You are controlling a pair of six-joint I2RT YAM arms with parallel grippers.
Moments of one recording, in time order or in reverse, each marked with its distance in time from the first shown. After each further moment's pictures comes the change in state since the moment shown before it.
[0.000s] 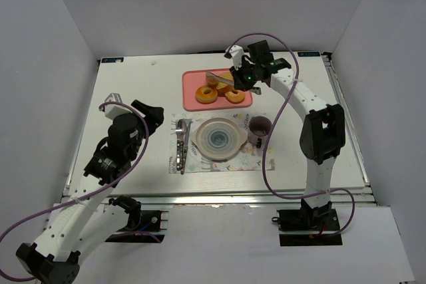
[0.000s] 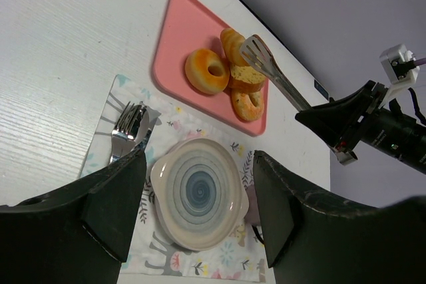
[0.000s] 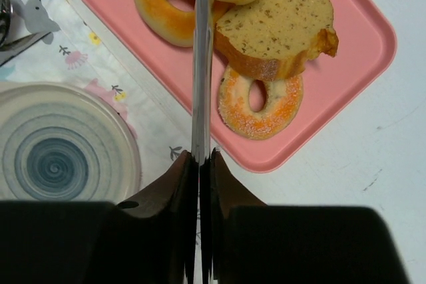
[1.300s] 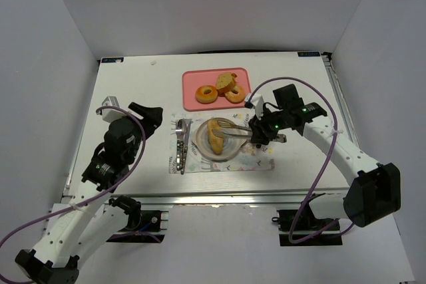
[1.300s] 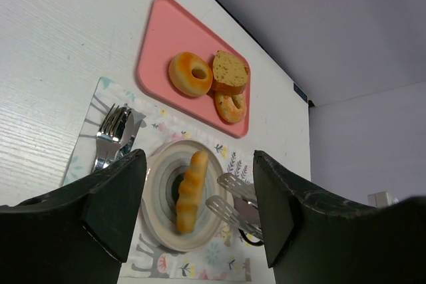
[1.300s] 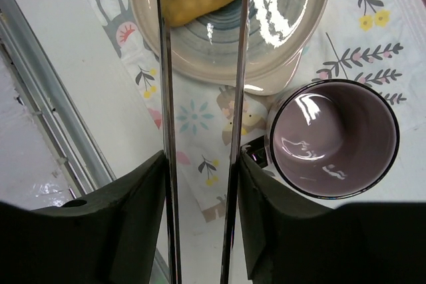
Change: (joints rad) left arm 0.000 -0.048 -0.034 0.045 0.018 -0.016; right arm 0.008 -0.673 -0.747 -0.117 -0.207 -0.105
